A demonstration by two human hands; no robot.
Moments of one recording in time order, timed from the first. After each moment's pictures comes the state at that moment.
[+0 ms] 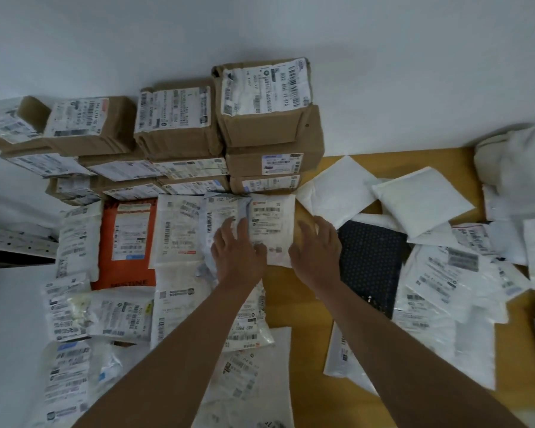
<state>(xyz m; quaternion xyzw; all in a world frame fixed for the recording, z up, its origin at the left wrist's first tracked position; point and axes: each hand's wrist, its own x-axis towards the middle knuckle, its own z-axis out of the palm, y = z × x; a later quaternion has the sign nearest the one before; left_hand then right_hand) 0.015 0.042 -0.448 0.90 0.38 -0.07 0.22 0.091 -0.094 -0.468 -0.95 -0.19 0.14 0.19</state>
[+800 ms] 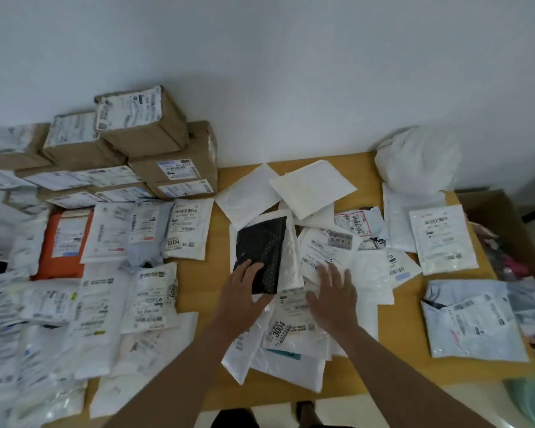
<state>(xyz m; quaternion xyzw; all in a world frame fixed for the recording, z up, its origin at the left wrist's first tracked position) 0.022 -0.196 -0.461 0.92 0.20 -0.08 0.34 0.115 -0.393 -0.471 -0.95 -0.14 0.26 0.12</state>
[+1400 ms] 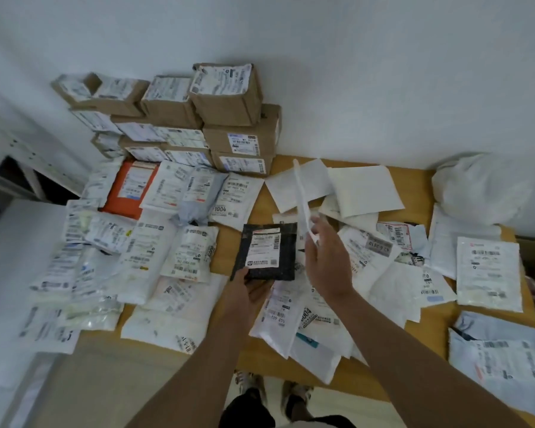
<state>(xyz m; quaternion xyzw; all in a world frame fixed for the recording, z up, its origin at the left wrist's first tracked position) -0.024 -0.218 -0.419 0.21 0.58 0.14 0.77 0.116 -0.315 -0.382 -0.85 -0.35 -0.02 0.40</state>
